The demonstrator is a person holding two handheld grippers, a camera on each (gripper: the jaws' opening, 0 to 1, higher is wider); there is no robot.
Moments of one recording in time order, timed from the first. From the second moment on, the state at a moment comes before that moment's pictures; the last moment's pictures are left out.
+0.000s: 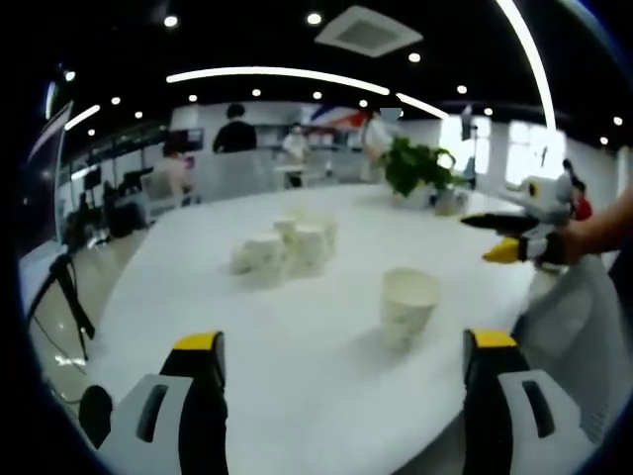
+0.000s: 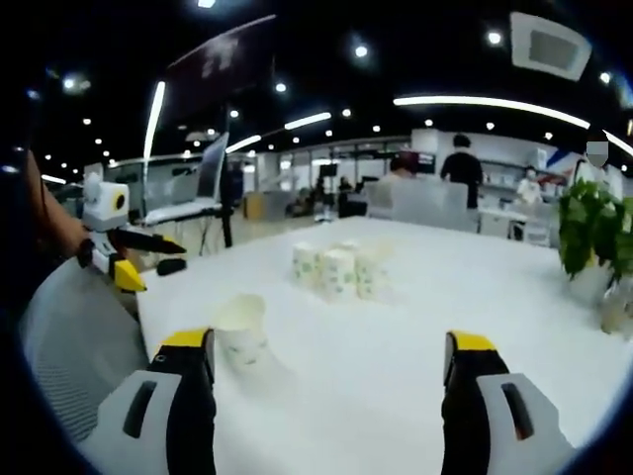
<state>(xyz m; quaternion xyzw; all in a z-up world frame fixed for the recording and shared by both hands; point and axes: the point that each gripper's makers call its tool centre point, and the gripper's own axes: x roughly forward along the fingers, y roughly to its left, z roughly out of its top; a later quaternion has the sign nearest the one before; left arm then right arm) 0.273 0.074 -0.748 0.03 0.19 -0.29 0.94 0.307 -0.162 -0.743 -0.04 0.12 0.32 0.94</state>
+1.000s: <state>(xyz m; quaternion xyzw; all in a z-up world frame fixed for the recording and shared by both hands) 0.276 0.075 -0.752 0.05 0.19 -0.29 0.94 0.385 -0.166 -0.744 -0.05 0.11 0.31 0.94</state>
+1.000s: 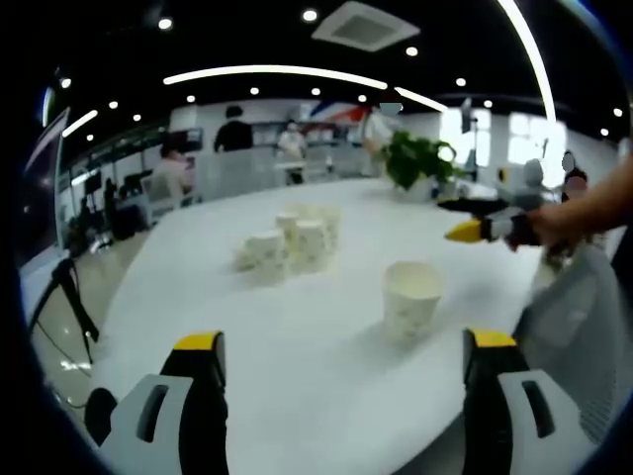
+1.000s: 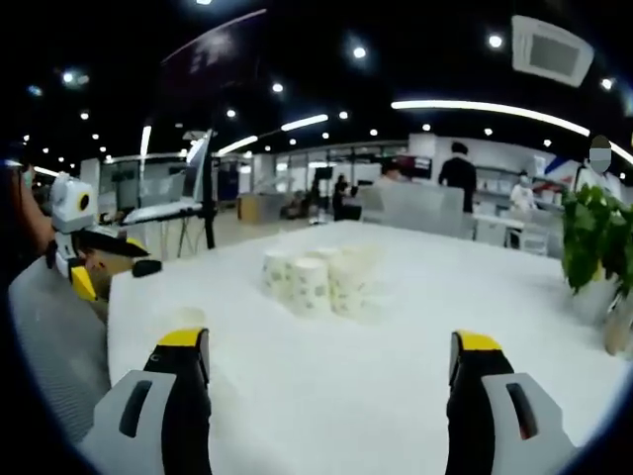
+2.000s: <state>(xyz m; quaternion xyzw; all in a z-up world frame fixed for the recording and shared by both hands) 0.274 0.075 -0.758 0.05 0.21 -0.29 0.93 0.492 -0.128 -0.759 -0.06 0.11 0.33 0.94</state>
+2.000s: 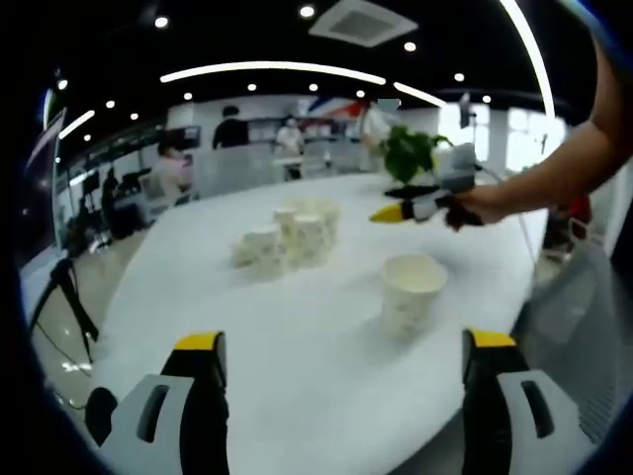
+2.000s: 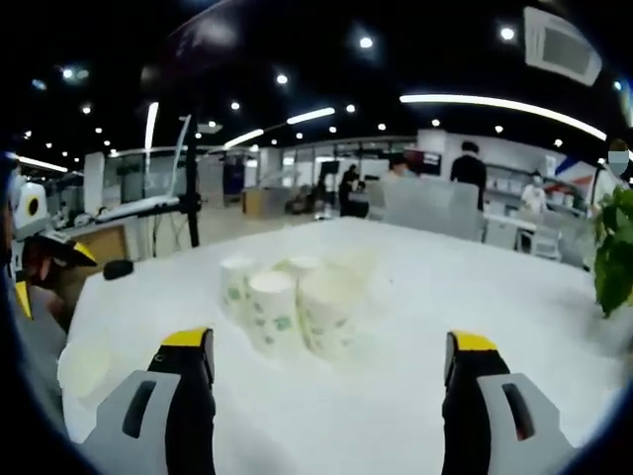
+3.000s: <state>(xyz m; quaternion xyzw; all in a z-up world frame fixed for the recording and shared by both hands) 0.274 0.078 -0.769 0.08 0.23 -0.28 0.93 0.566 -0.100 -0.786 -0.08 0.14 0.32 0.93</state>
